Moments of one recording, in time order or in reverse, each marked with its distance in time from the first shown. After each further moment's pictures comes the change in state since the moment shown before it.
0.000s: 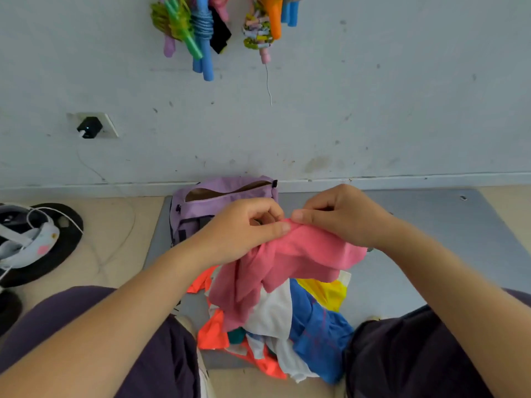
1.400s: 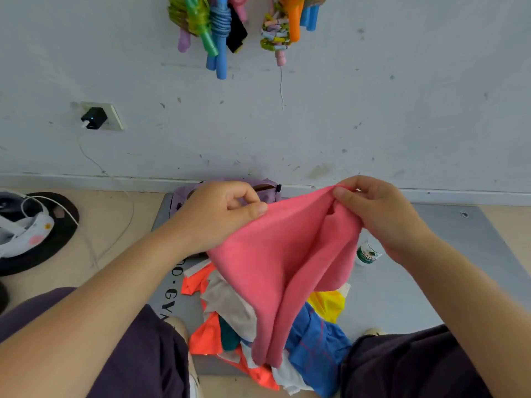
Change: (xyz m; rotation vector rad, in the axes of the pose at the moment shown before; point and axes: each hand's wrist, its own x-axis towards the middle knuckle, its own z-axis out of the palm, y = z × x) left_hand -0.008 -0.006 -0.042 0.235 0.227 0.004; right_hand 0.006 0.010 -0.007 0.350 0.393 0.192
